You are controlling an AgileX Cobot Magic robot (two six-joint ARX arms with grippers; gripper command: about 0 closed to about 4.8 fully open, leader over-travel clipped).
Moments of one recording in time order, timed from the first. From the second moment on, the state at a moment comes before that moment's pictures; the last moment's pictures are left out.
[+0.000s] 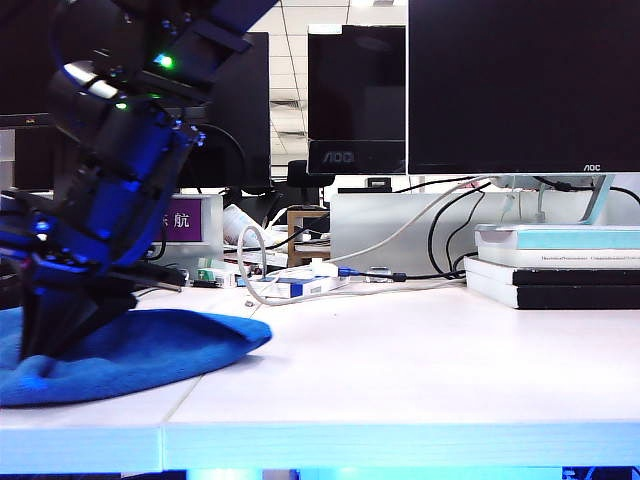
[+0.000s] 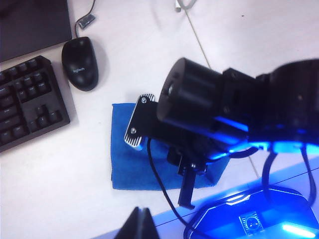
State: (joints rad) left arm -0.51 1.06 1.55 -1.36 -0.18 -0.06; right arm 0.98 2.40 2.03 -0.75 -0.25 0.11
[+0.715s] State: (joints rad) left arm -0.51 1.06 1.55 -1.37 -0.18 -0.06; right arm 1.03 2.42 2.03 -0.65 -0.26 0.15
